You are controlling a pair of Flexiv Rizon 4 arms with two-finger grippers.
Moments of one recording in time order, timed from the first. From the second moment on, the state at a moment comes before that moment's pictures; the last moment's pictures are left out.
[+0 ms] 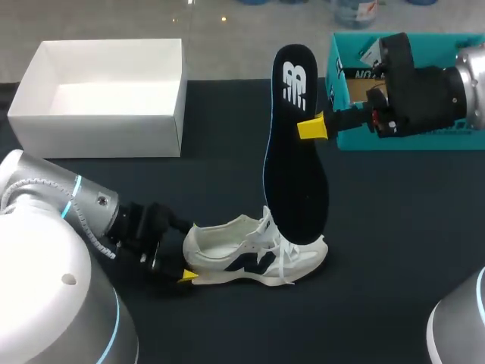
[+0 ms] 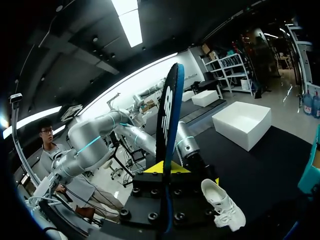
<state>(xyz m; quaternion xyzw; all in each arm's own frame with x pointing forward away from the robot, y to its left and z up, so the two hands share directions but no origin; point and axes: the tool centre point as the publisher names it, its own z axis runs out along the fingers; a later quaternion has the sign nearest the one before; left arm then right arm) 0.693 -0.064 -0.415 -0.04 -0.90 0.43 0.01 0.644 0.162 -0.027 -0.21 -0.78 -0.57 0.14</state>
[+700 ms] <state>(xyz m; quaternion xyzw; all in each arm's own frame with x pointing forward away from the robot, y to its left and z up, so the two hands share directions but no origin) 0.693 -0.055 -0.402 -0.05 -0.95 0.32 -0.03 0.644 0.162 -0.027 -0.21 -0.78 -0.57 0.14</state>
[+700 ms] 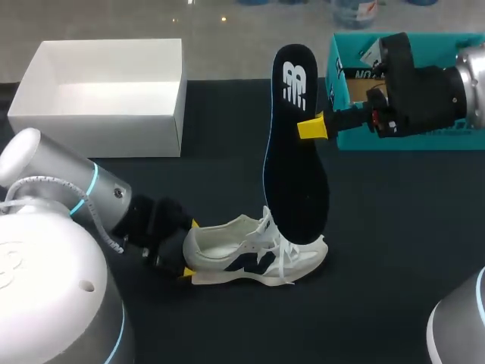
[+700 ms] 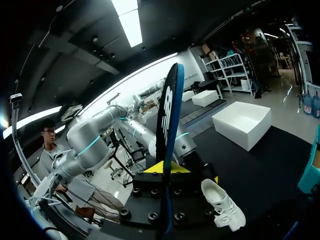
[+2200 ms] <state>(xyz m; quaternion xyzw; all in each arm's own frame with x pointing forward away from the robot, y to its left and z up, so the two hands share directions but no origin) 0.696 -0.074 -0.369 0.00 -1.00 0.07 -0.05 0.644 0.162 -0.027 -0.21 -0.78 -0.57 0.14</state>
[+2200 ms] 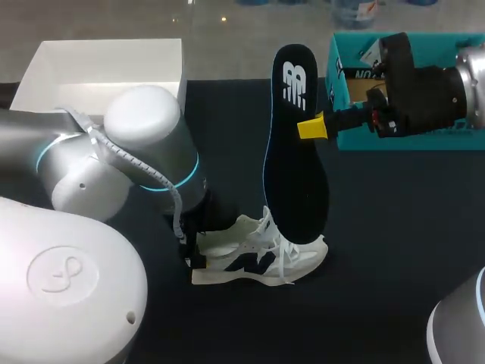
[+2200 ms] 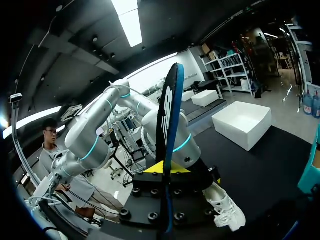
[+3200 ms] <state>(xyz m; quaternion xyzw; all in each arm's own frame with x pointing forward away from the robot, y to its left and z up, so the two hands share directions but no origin) 0.695 -0.067 -0.359 -0.01 -1.00 0.05 -0.05 0.644 0.162 -0.027 -0.21 -0.78 -0.57 0.14</state>
